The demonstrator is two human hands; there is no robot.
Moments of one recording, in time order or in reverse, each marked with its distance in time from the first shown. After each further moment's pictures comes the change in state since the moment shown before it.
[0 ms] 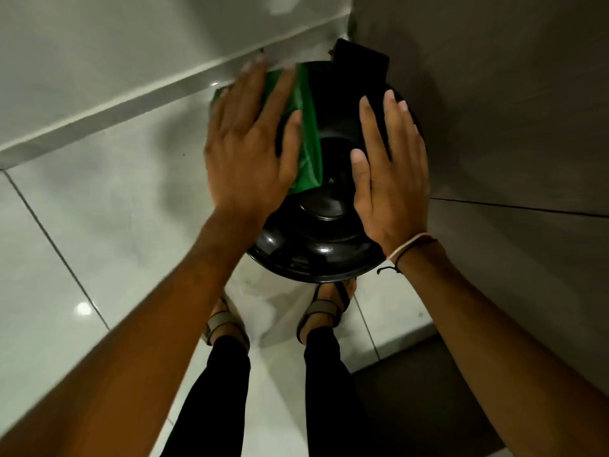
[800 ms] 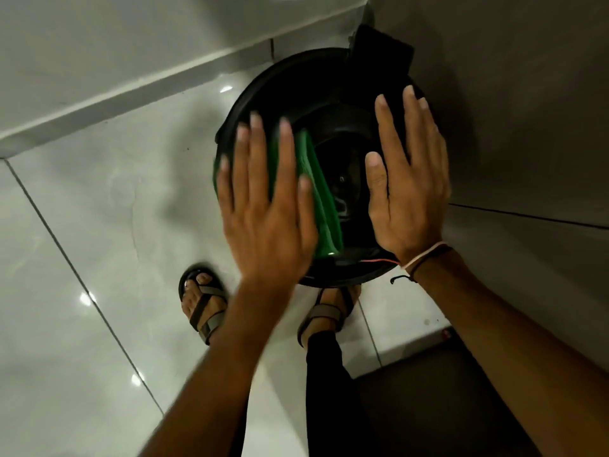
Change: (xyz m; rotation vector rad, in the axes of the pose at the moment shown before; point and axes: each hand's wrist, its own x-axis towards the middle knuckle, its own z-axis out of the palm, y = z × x) left_hand -0.072 0.029 0.014 0.037 0.062 -0.172; right_hand -0.003 0.012 0.012 0.027 0.077 -0.019
